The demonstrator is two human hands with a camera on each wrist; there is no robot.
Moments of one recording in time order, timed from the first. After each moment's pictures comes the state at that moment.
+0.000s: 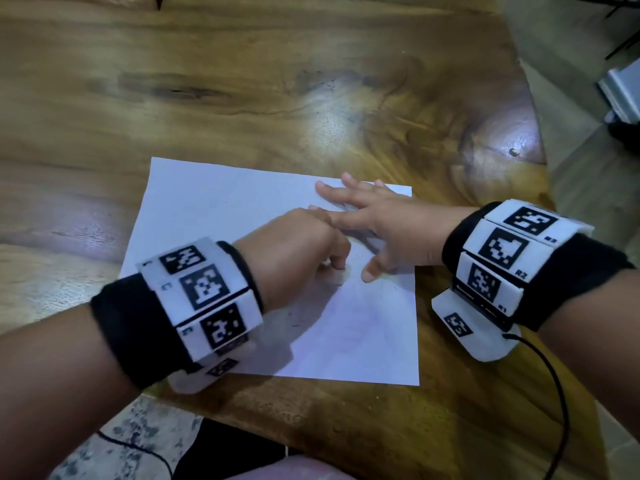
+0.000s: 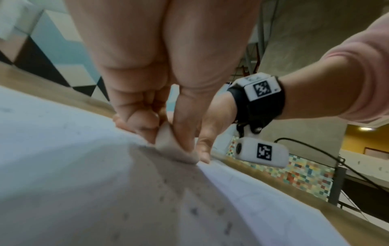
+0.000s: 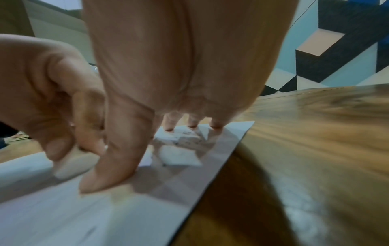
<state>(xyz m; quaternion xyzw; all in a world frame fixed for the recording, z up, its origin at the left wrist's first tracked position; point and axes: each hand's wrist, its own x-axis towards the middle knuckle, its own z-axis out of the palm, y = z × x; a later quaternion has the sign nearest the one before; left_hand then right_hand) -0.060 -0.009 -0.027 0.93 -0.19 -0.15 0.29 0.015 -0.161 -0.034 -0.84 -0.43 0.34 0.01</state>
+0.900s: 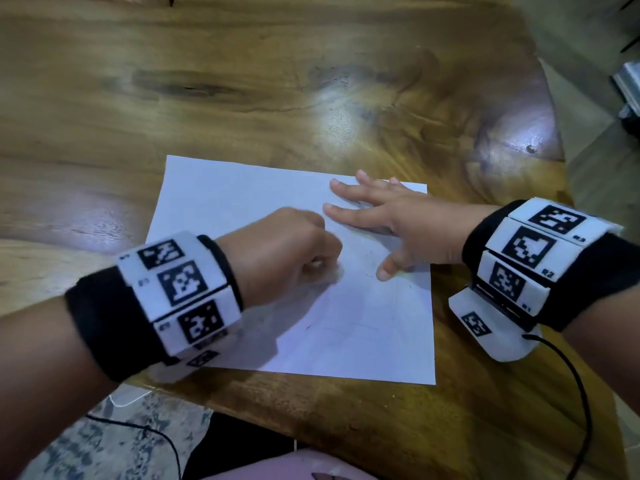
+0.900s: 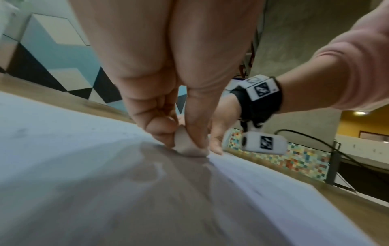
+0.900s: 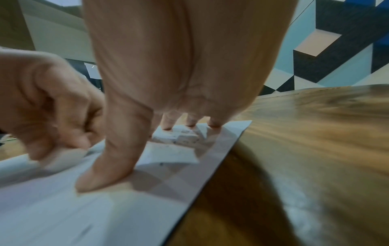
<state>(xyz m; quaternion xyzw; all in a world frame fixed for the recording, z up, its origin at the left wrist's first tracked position) -0.062 0.020 -0.027 0.92 -0.25 -0.16 0.26 0.016 -0.162 -0.035 -0.84 -0.42 0.35 0.02</state>
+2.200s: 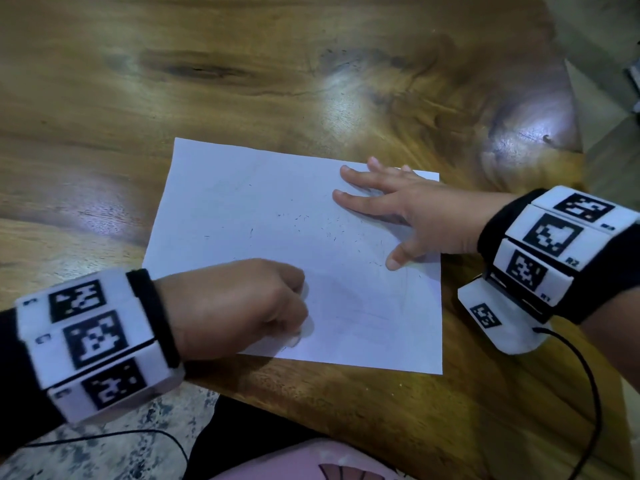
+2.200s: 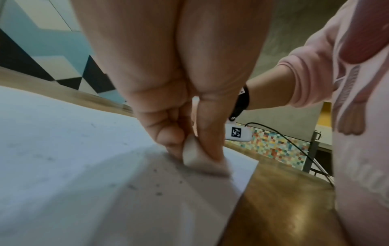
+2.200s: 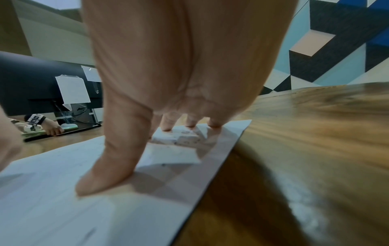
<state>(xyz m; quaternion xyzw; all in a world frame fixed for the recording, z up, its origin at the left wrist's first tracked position) -0.116 0.050 -0.050 0.89 -0.18 -0.30 0.29 0.014 -0.160 -0.029 -0.84 -0.41 0.36 0.00</state>
